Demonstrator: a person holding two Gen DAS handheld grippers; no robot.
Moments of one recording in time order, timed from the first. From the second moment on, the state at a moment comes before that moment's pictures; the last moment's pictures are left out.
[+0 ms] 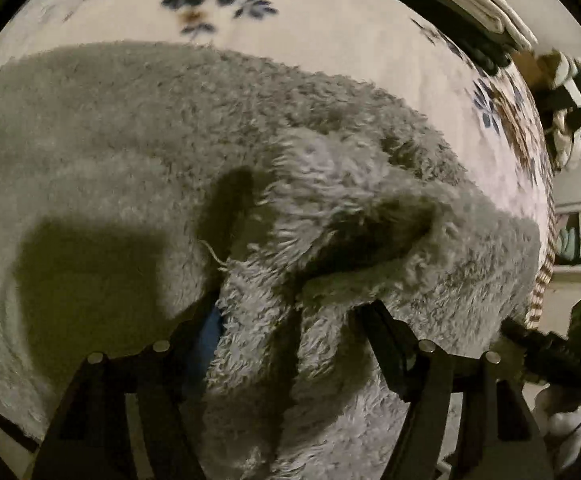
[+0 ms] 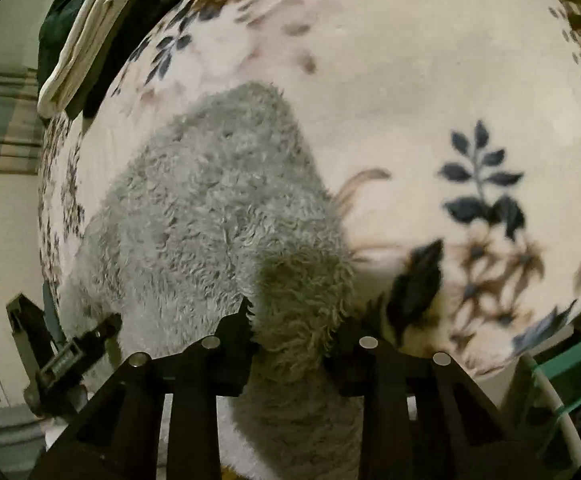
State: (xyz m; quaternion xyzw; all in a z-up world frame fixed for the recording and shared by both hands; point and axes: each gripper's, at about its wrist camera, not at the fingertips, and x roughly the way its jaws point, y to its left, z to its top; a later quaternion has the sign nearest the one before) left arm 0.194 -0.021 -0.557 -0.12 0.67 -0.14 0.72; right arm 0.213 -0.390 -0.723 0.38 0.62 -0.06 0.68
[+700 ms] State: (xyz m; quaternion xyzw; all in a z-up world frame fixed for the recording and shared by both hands) left arm 0.099 0.249 -0.551 -0.41 0.52 0.07 0.75; right arm 0.240 -0.268 -0.652 0.24 0.65 -0.05 0.72
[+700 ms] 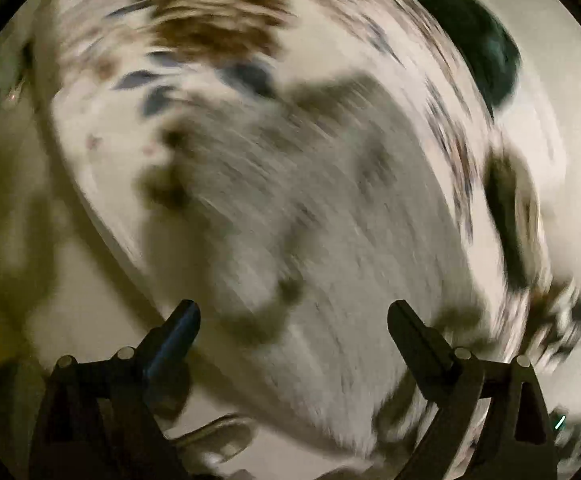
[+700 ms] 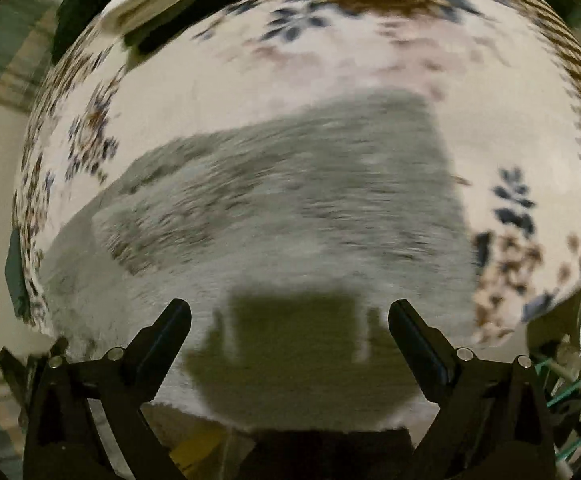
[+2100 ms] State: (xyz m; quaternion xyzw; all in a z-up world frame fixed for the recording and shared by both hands) left arm 0.128 0.297 -0.578 -0.44 0.46 0.01 0.77; right arm 0.281 -0.222 -0.677 0.22 0.67 -0.03 0.70
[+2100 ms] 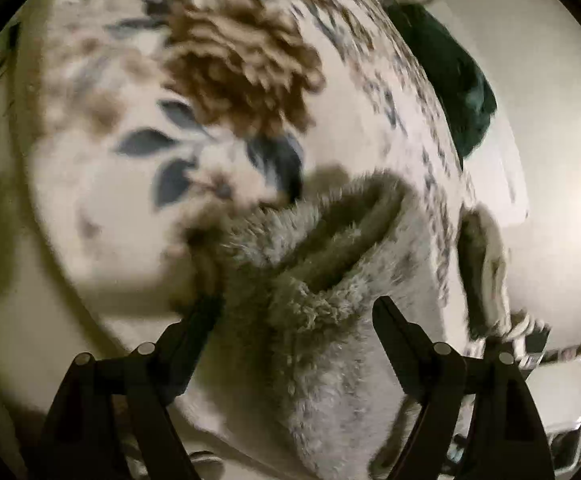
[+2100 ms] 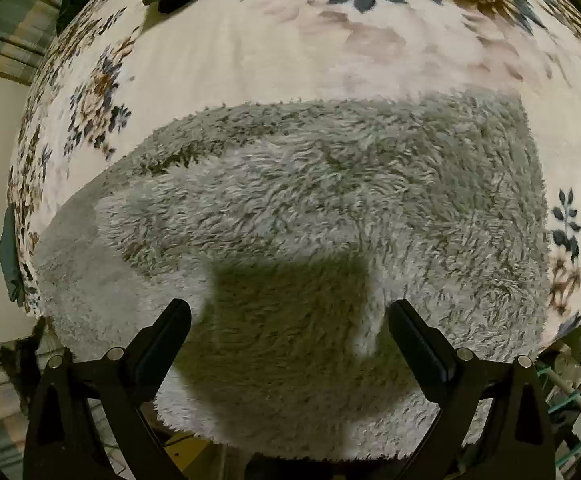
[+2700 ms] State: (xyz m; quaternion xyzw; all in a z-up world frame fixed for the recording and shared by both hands) left arm 0.146 0.217 -0.481 -0.32 0.37 -0.01 0.87; right arm 0.259 -0.250 -0.659 0.24 0.65 -0.04 0.72
